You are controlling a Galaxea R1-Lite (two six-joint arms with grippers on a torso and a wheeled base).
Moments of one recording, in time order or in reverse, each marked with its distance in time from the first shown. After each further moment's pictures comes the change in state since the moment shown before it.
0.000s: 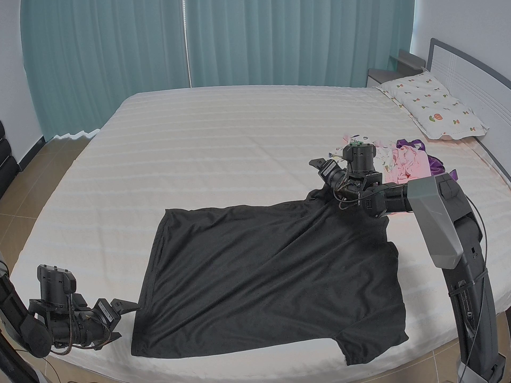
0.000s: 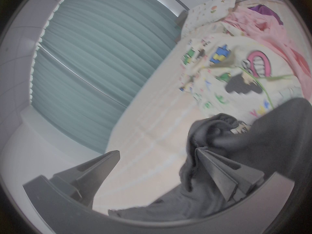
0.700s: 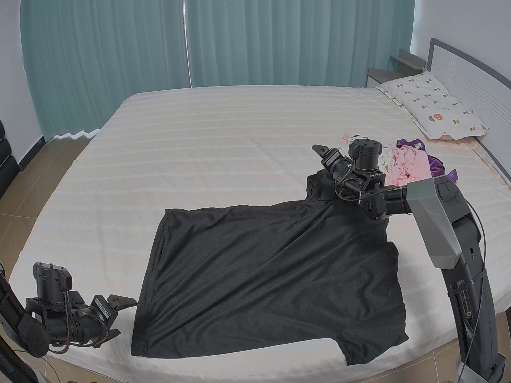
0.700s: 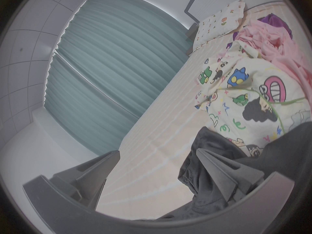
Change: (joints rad) left arm 0.022 -0.027 -0.004 0.000 -0.022 -0.025; right arm -0.011 0.019 0.000 -0.223 -0.005 -0.032
